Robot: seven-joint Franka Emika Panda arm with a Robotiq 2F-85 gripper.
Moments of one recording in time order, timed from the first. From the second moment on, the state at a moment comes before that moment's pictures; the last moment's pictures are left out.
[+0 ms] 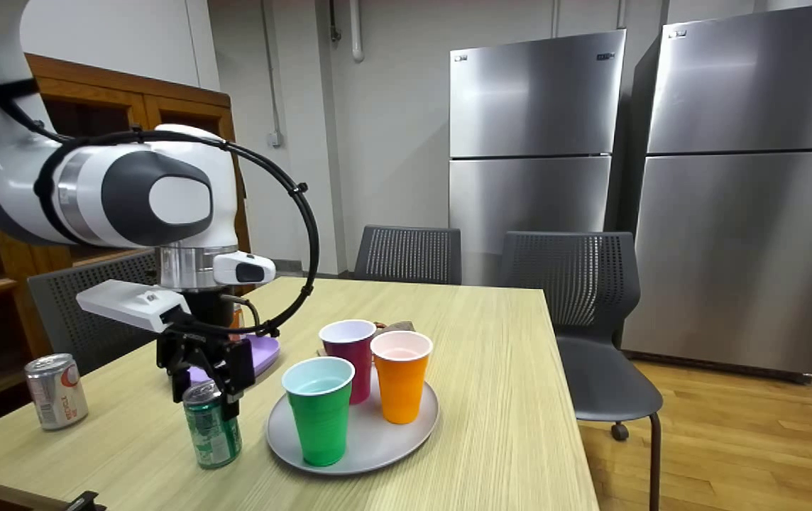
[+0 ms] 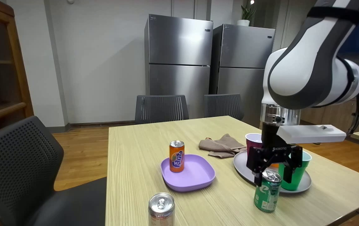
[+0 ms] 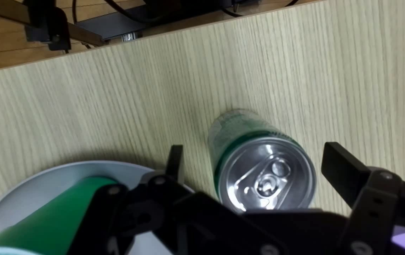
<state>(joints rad) 0.08 0.08 0.04 -2.78 0.10 2.74 0.17</state>
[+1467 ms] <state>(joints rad) 0.11 0.05 0.05 -2.77 0.04 2.76 0.17</state>
